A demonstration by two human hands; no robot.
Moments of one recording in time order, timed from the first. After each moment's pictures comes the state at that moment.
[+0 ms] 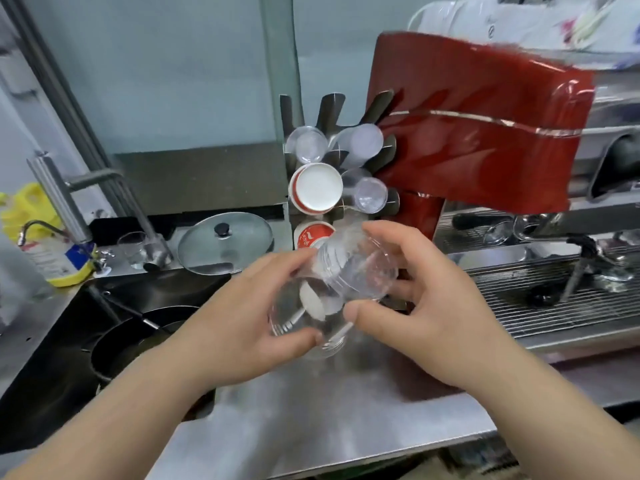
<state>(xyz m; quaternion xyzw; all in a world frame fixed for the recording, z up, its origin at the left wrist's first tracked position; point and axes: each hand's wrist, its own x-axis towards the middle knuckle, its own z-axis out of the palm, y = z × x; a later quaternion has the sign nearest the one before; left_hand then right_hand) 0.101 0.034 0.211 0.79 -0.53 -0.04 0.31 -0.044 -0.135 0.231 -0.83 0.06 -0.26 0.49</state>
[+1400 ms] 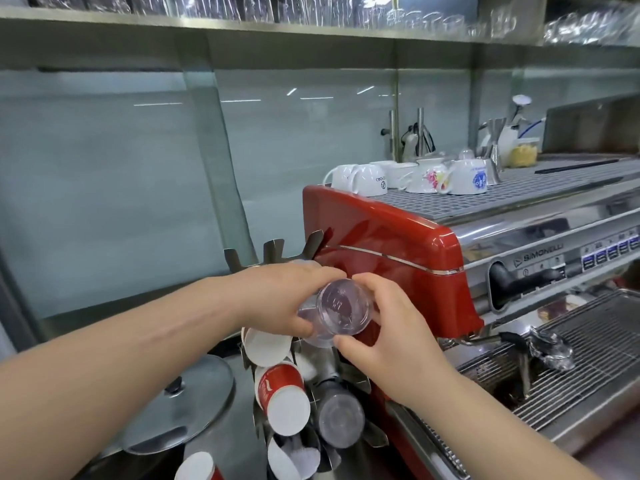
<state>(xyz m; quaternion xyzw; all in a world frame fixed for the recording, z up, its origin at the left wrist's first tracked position) 0.181 -0.135 0.343 0.70 -0.72 0.07 -0.01 0.005 -0.215 0.259 -0.84 0.14 -0.44 0.28</state>
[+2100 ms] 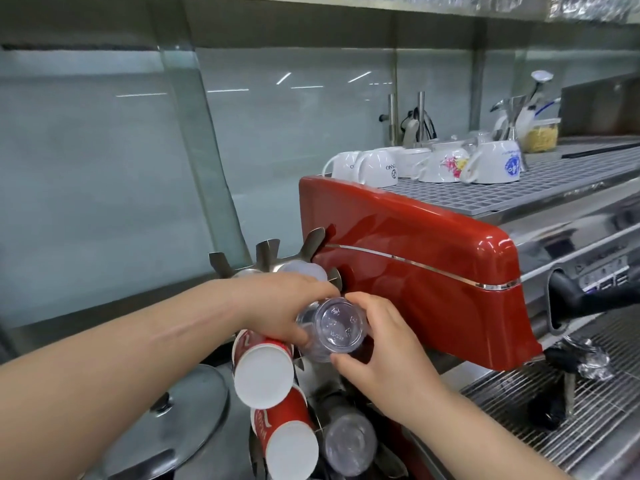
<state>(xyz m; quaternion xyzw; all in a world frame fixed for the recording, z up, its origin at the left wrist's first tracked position) 0.241 -0.187 0.321 0.68 -0.72 0.04 -0.09 0.062 -0.252 0.222 -0.85 0.16 -0.40 0.29</state>
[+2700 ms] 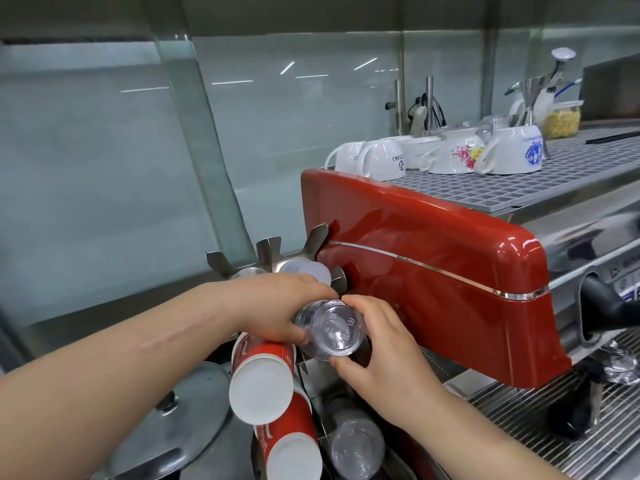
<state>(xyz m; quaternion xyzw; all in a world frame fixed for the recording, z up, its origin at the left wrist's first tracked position) 0.260 -0.197 0.314 0.69 -0.72 0.03 -0.10 0.079 -0.265 0.212 -0.85 0.16 -0.40 0.29</state>
